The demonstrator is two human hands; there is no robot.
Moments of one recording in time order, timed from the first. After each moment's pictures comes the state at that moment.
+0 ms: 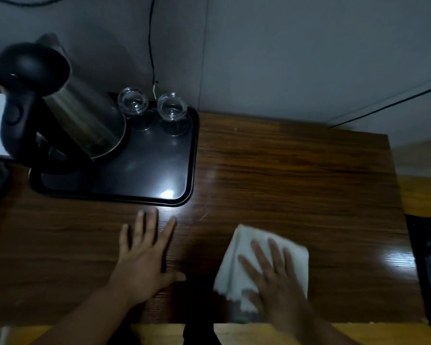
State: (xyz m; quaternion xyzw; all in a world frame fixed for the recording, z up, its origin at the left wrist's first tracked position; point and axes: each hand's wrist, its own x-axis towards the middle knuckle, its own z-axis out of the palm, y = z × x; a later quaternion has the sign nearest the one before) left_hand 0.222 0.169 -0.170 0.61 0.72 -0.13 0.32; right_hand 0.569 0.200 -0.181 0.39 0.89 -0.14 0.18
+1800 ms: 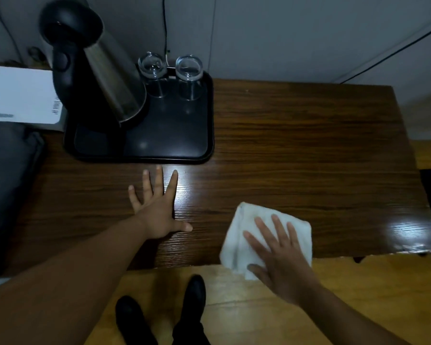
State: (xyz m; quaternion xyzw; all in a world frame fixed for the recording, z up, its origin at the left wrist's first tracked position) left_hand 0.175 0.160 -0.172 0.59 0.68 -0.14 0.41; right_hand 0.530 0.107 -0.191 0.43 0.88 -0.13 0.17
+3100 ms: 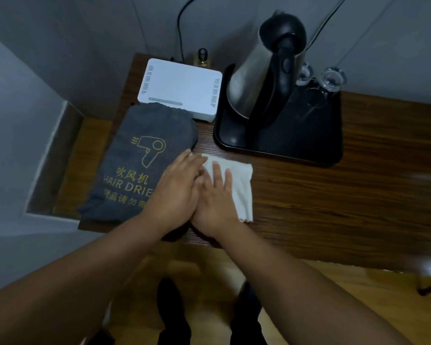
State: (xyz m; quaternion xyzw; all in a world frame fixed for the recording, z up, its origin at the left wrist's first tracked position) left_hand -0.071 0.055 -0.102 0.61 0.71 0.22 0.27; right_hand 0.048 0.086 -0.187 0.41 0.90 -0.17 0.05
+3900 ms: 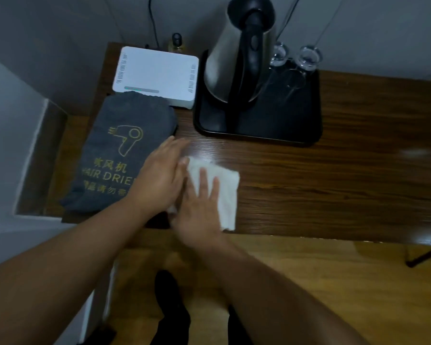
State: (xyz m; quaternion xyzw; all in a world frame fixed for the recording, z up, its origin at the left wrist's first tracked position) left_hand -0.057 0.060 -0.089 0.61 0.72 0.20 0.28; right_hand 0.064 0.036 -0.190 0.45 0.88 -0.15 0.08
